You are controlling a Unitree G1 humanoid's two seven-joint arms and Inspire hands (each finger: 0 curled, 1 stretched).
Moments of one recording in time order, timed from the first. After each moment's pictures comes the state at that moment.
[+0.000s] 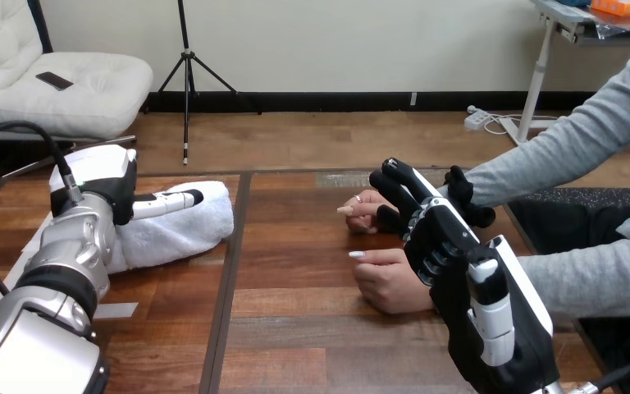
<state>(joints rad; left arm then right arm) -0.94 0.43 -0.46 1.37 0.72 0.04 0.10 0.31 -0.12 0.11 -0.19 0.24 -0.47 0.42</state>
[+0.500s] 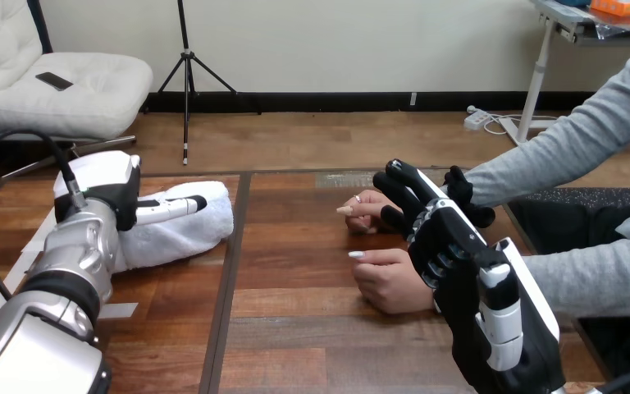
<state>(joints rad) -0.92 0.42 -0.46 1.37 0.71 0.03 0.10 0.33 -0.12 0.11 -0.20 0.26 -0.47 0.42</state>
